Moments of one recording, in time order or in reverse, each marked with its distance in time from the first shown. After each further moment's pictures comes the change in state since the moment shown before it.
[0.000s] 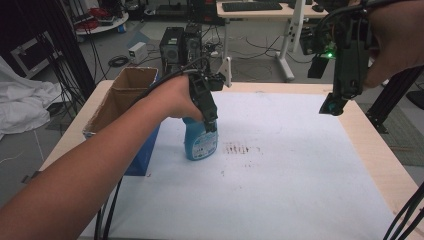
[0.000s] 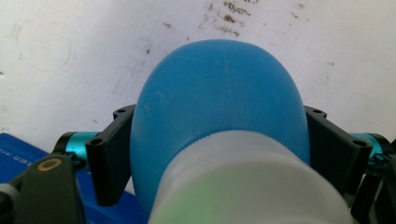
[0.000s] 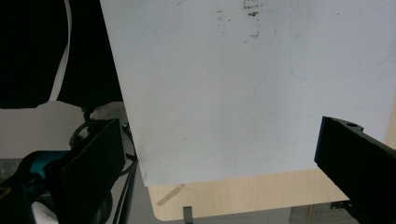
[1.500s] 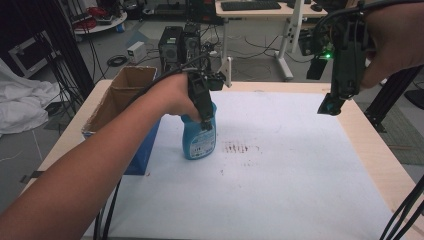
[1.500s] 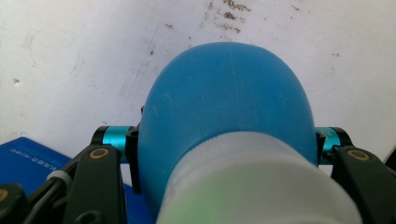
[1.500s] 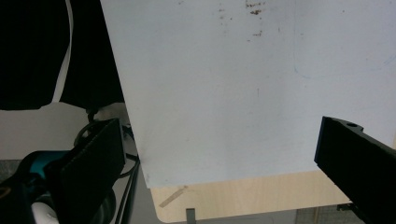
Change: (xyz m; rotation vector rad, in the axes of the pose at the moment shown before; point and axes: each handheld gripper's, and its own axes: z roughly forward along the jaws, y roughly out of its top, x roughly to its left) left arm -0.006 -0.002 -0.009 0.002 0.032 0.055; right arm -0.004 -0.003 0.006 0.002 0.018 0.014
